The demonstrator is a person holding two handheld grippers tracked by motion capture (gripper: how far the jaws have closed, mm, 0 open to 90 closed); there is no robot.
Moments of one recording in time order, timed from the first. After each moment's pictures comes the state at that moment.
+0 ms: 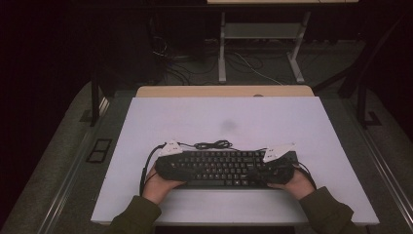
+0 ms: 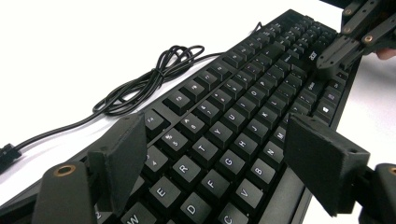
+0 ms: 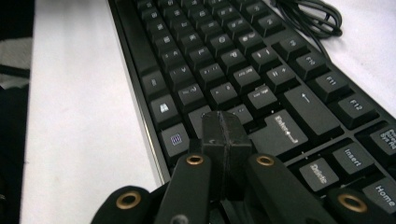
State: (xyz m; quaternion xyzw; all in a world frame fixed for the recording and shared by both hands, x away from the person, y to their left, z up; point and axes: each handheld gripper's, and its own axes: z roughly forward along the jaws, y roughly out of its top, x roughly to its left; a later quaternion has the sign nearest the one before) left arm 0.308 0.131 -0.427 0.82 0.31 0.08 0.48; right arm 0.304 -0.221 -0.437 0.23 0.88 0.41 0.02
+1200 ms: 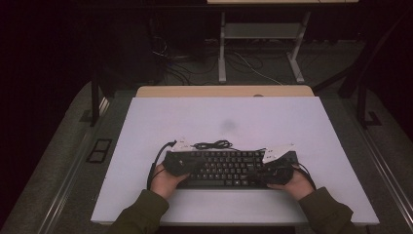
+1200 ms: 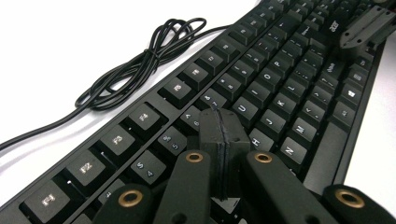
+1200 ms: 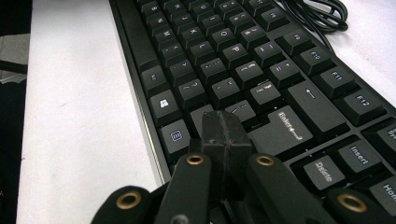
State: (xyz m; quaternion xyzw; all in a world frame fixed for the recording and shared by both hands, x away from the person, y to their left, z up) left arm 0.323 0.112 -0.436 0.85 0.31 0.07 0.42; right arm 0.304 -0.220 -0.439 0.23 0.89 0.40 0.02
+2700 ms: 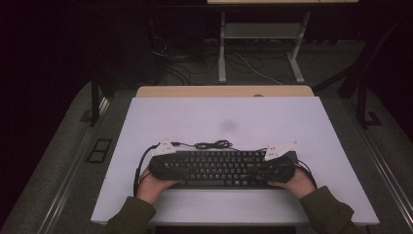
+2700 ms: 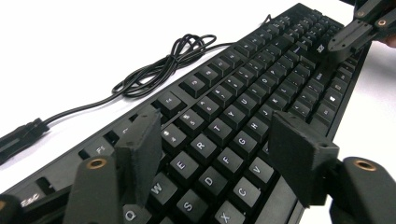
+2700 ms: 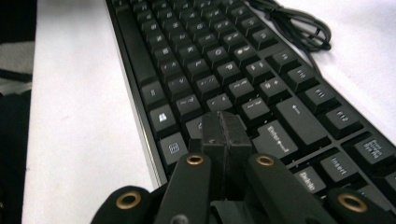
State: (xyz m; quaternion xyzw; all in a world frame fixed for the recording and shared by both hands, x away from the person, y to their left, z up) left arm 0.306 0.149 -0.428 0.81 0.33 0.08 0.47; right arm 0.305 -0.222 -0.429 0.23 0.88 0.42 0.03
